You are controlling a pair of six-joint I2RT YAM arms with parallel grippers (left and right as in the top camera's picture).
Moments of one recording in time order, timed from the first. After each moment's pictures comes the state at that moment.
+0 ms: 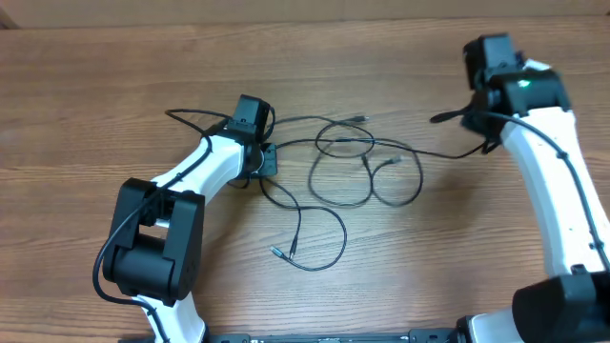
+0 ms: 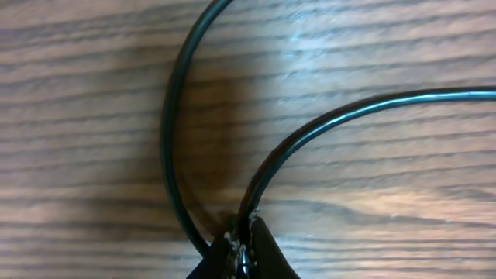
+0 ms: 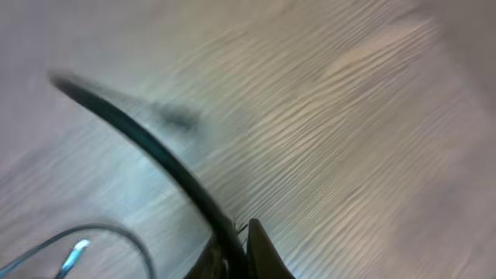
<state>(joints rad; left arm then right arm) -0.29 1.93 1.18 -0.56 -0.03 -0.34 0.09 1.64 1.65 -1.27 0.56 0.60</state>
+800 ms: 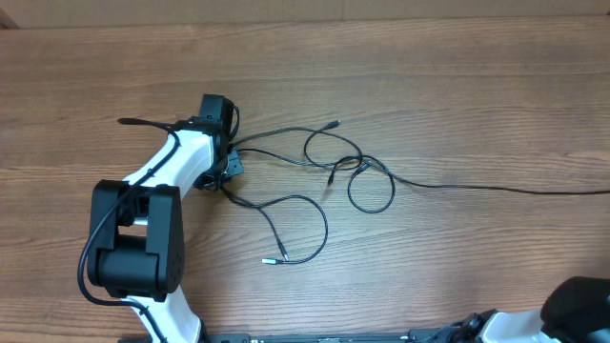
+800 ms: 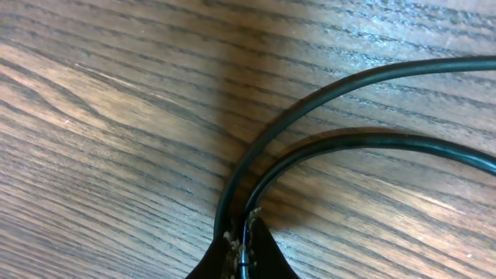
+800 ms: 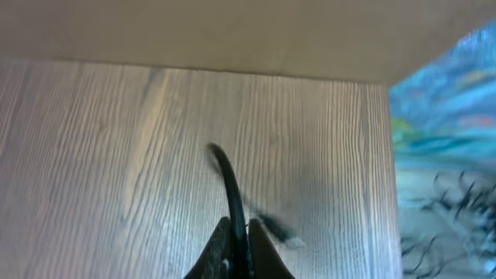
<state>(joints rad) -0.13 1.92 1.19 -0.71 -0.16 -0.50 -0.76 1.64 1.89 -1.31 0.46 0.64</state>
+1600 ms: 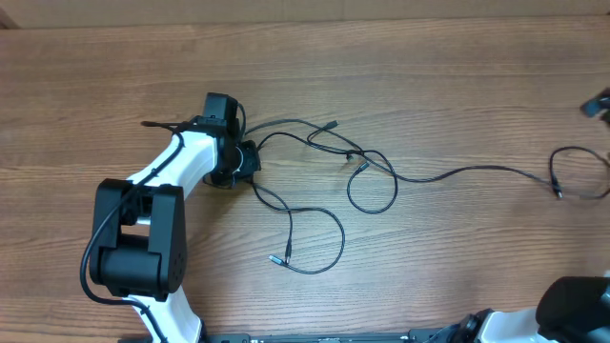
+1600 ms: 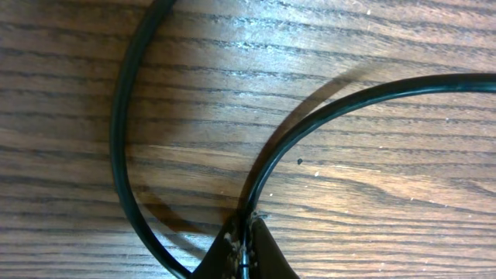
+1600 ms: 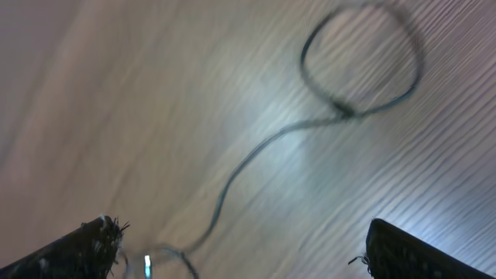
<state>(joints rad) -0.15 1.93 1.18 -0.62 0.20 -0.41 -0.58 1.64 1.81 -1.36 -0.18 0.35</state>
